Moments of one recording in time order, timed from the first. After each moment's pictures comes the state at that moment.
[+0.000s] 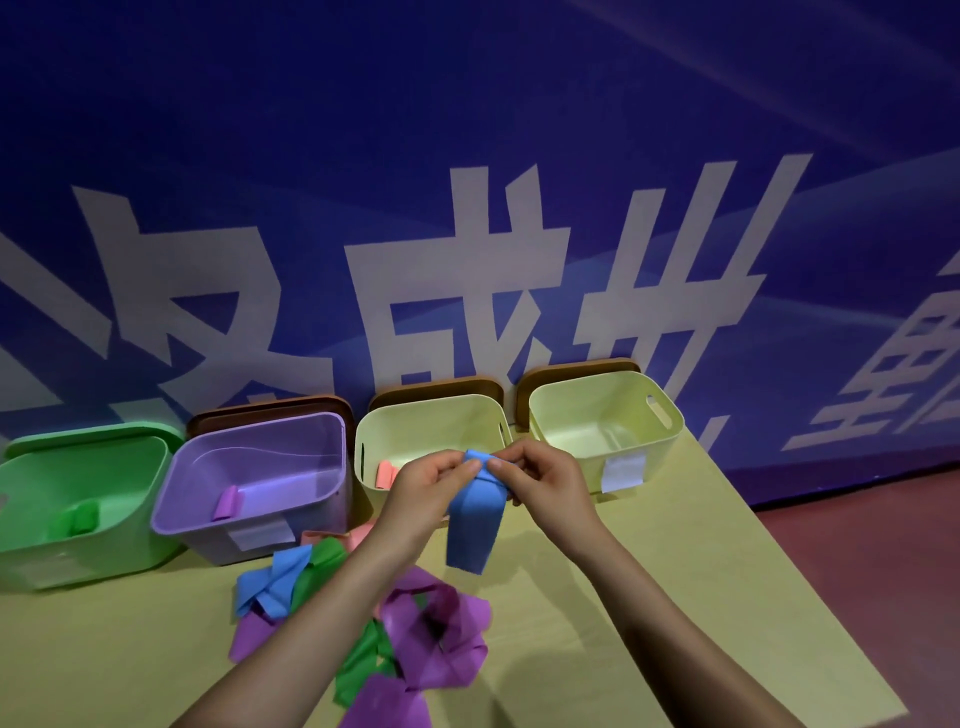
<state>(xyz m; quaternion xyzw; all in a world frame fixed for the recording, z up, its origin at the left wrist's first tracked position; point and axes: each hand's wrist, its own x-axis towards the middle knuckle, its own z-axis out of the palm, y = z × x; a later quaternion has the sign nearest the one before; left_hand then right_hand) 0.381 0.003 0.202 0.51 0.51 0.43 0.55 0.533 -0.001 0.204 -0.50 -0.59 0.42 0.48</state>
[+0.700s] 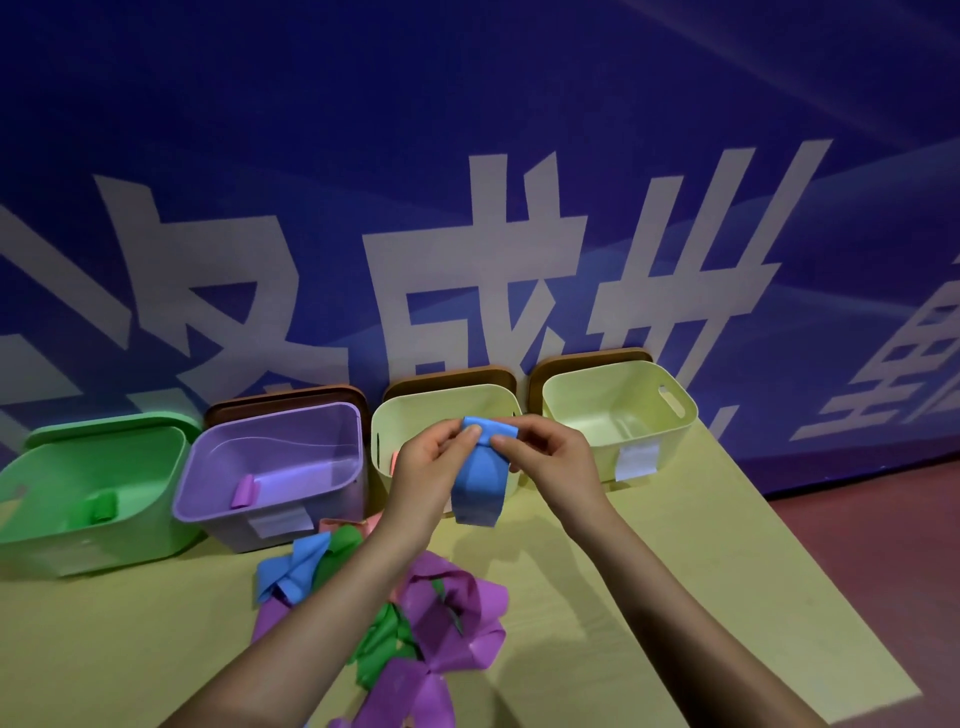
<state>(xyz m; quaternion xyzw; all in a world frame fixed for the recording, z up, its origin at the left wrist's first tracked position) 0.370 -0.001 0.218 0.49 0.52 0.51 0.49 0.511 -0.007 0.226 -0.48 -0.55 0.45 0.51</state>
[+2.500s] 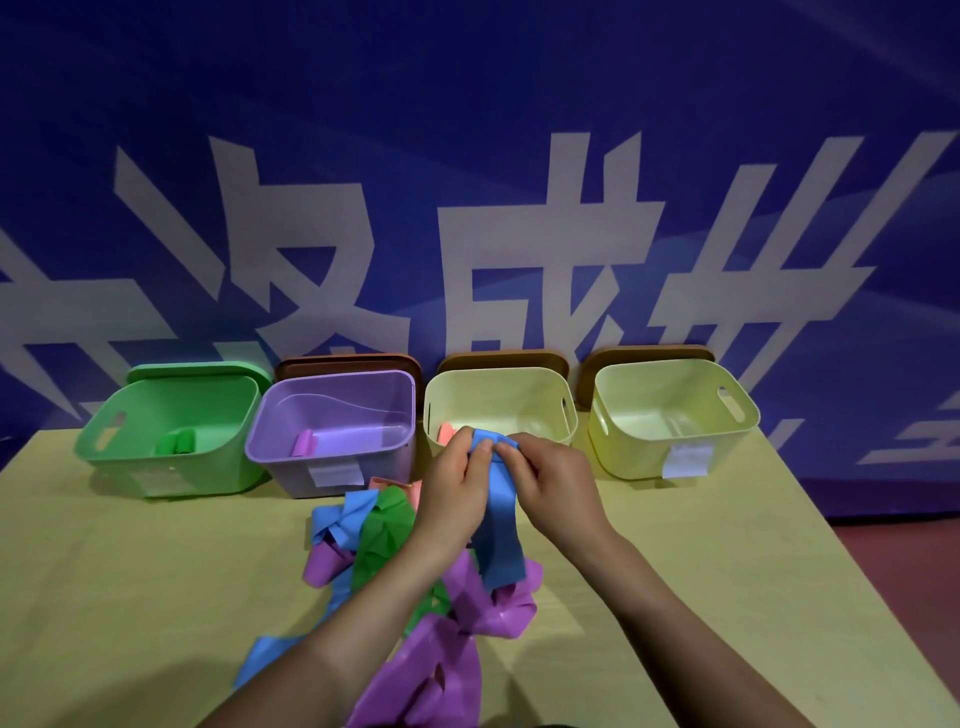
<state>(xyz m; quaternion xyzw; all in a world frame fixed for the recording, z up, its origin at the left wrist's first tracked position) 0.351 -0.044 0.198 0.52 0.57 0.51 0.38 0.472 -0.022 0.190 -0.48 -0.77 0.15 0.39</state>
